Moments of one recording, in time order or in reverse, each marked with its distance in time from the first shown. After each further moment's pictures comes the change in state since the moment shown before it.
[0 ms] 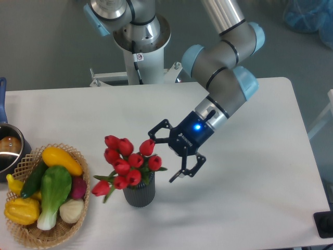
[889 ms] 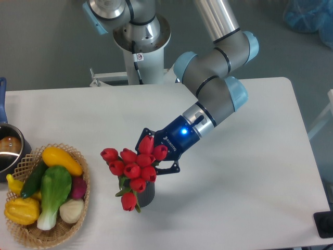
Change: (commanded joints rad) arm -0.103 -0.074 0.005 -0.002 -0.203 -0.008
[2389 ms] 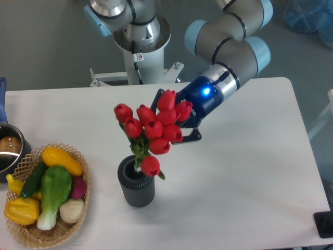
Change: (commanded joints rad) arm 0.055 0.084 0.049 -0.031 -0.182 -0.091
